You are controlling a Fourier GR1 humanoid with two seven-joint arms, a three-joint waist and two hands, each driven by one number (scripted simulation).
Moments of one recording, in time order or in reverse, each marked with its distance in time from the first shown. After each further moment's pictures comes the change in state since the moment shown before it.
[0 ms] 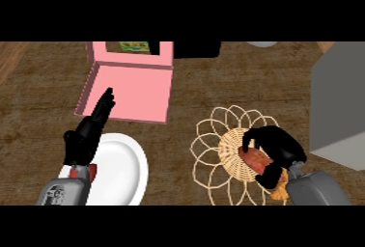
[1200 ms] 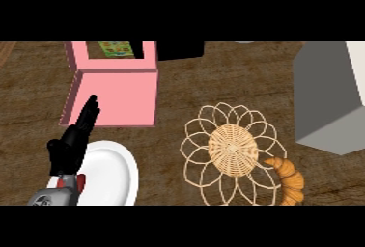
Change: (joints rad) left arm 0.070 0.023 0.048 -0.021 0.009 0.021 -0.021; right arm 0.402 -0.768 -0.408 -0.080 -0.724 -0.021 -1.062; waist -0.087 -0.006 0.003
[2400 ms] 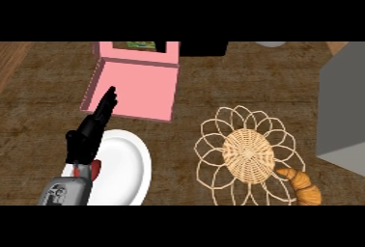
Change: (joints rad) left arm -0.080 -0.027 -0.058 0.019 -0.012 -0.027 0.017; right arm 0.027 -0.332 -0.401 0.412 -0.613 0.115 0.042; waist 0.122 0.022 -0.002
